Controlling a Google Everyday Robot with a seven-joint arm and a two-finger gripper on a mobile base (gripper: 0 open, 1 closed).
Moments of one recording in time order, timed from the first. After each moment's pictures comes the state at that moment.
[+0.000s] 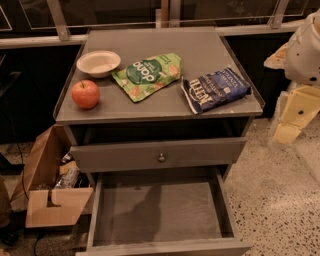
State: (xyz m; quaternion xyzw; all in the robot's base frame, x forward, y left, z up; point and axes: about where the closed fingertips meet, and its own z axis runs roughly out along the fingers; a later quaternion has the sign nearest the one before) arm 0.438 -0.217 0.976 -0.60 0.78 -0.03 0.16
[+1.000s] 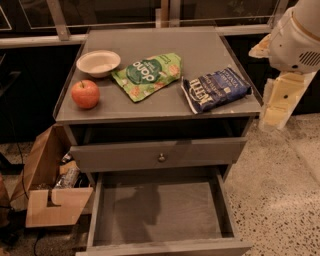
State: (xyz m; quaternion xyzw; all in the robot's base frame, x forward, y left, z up) arm 0.485 -0.215 0.971 -0.64 0.75 -0.04 0.17
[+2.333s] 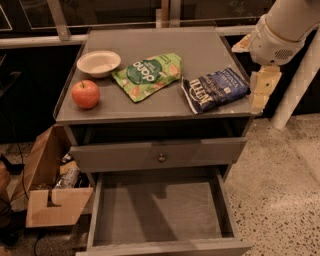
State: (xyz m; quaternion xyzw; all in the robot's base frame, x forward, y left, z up) arm 0.576 -0.225 0.936 -0.70 0.69 -0.06 0.17
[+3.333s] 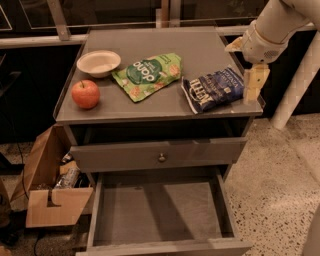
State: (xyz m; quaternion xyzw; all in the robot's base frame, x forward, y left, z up) arm 0.645 -0.238 0.904 -0.73 0.66 -0.06 0.18
